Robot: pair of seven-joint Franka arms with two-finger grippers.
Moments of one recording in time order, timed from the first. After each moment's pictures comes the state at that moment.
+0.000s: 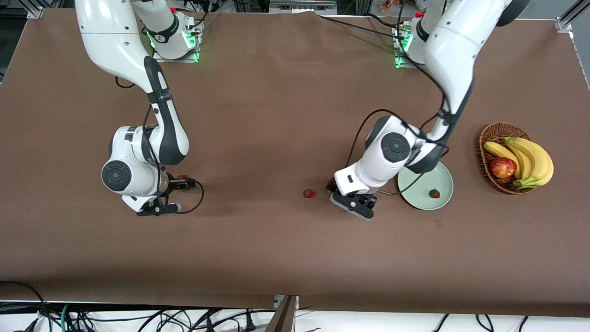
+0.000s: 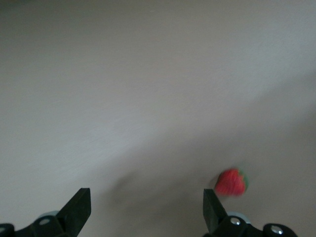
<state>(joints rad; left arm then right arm) -0.28 0.79 -0.26 -1.54 0.07 2.61 -0.05 0.49 0.68 -0.35 -1.68 0.29 2.17 -0.10</state>
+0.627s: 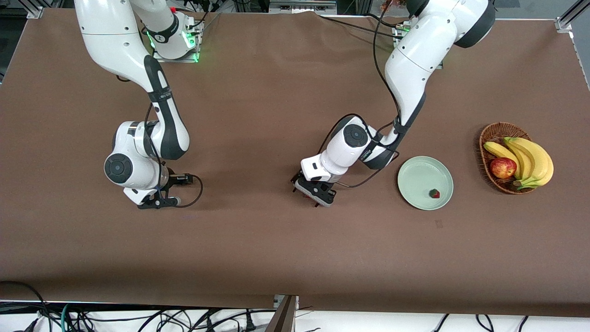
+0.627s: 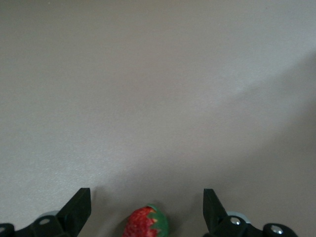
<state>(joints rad) -0.40 0.93 -0.25 -1.53 0.07 2.89 -0.08 0.49 0.66 -0.35 -1.77 0.31 2.23 -0.12</state>
